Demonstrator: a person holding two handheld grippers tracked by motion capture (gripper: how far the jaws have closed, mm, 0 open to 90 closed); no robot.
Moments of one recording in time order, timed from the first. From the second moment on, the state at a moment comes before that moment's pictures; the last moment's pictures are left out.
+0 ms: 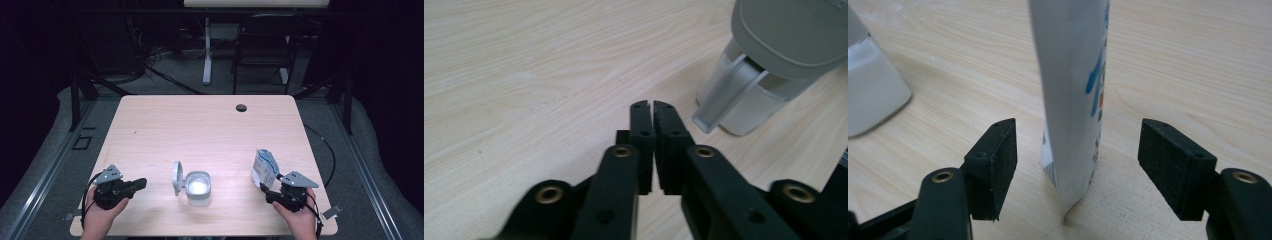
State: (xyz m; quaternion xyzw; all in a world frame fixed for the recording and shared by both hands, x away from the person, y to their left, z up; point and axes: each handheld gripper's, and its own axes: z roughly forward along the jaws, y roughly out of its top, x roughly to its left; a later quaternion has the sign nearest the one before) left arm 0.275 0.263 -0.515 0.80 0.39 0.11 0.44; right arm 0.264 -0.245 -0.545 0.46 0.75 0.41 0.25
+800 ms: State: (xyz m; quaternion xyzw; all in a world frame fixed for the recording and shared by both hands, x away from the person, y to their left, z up) left arm 0.268 0.229 -0.489 0.82 0.34 0.10 0.46; right arm 0.251 -0.231 -0.560 0.44 0.76 0.40 0.26
